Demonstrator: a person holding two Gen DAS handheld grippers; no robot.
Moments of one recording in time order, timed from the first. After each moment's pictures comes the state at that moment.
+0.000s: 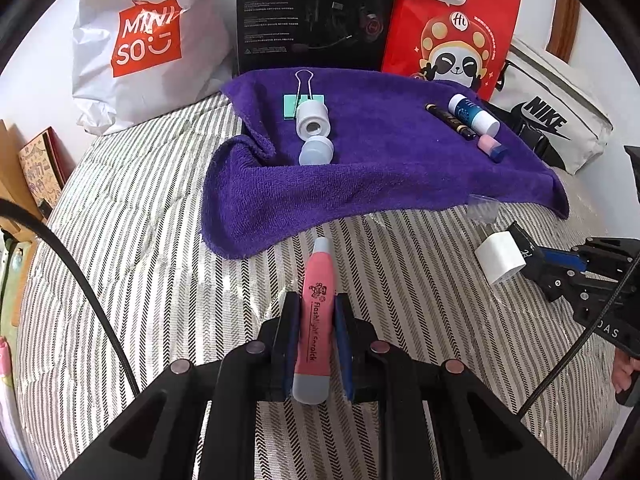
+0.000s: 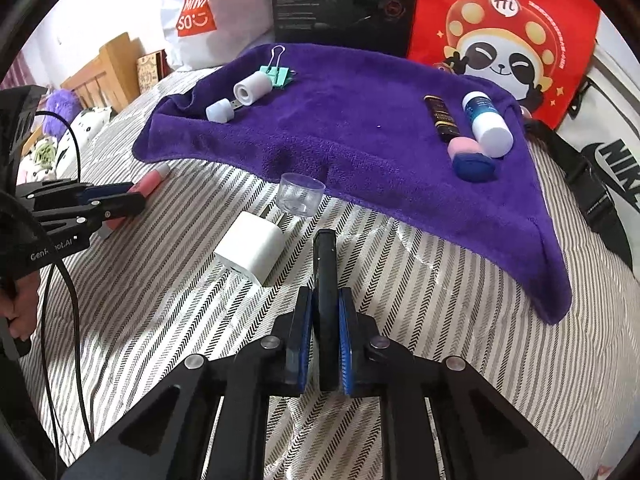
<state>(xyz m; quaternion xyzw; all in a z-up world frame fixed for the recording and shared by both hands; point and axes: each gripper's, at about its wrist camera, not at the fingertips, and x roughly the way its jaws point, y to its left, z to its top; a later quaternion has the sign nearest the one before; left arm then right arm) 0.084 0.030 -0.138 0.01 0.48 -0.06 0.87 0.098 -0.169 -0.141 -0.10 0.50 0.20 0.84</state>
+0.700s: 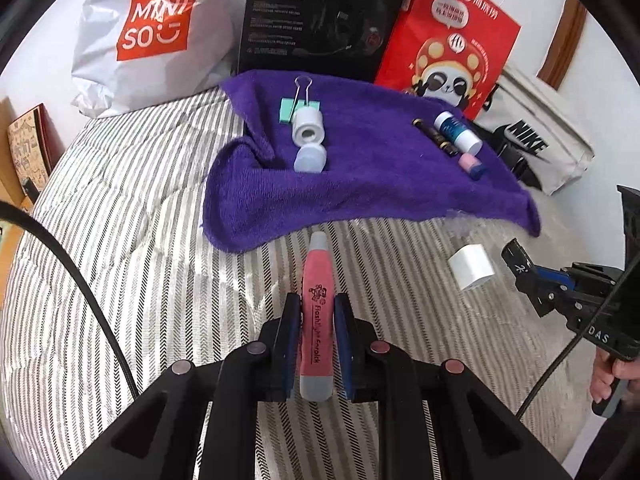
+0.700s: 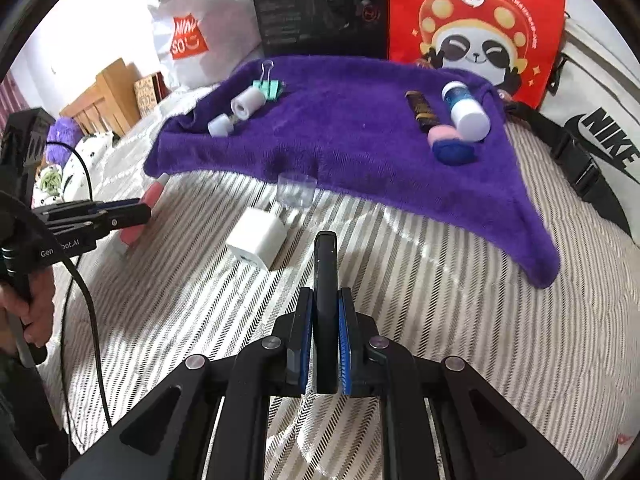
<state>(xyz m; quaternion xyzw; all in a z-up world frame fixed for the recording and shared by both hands) 0.078 0.046 -0.123 -0.05 0.48 -0.09 0.87 0.083 -0.188 -0.125 -0.05 0.50 0.20 0.84</state>
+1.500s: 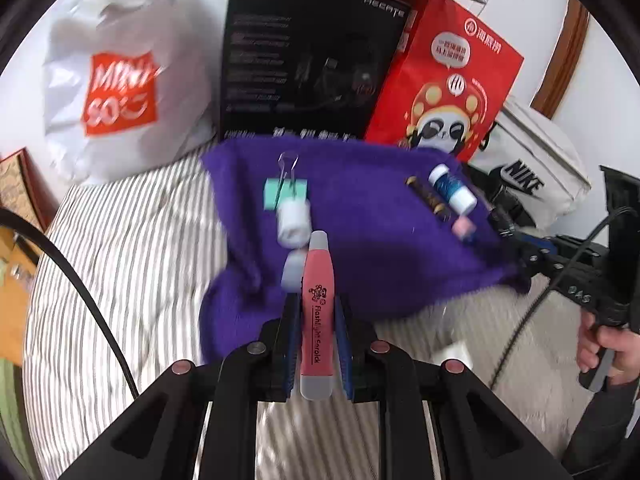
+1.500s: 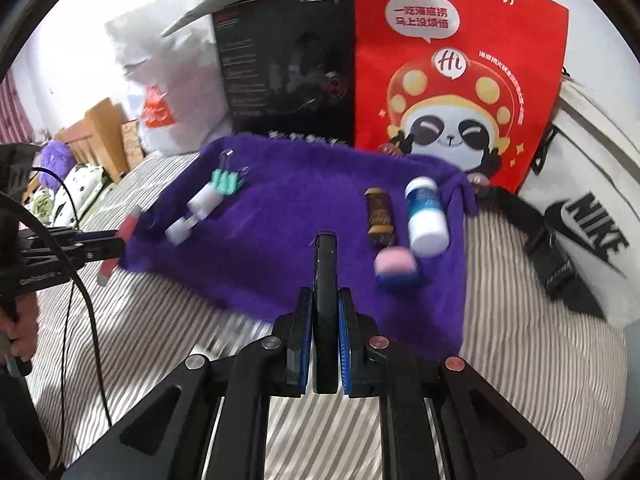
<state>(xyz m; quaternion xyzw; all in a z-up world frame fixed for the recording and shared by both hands) 0.156 0.038 -0.077 -0.05 0.47 -0.11 0.88 0.172 -0.204 -0.084 -0.05 0.44 0.19 0.87</state>
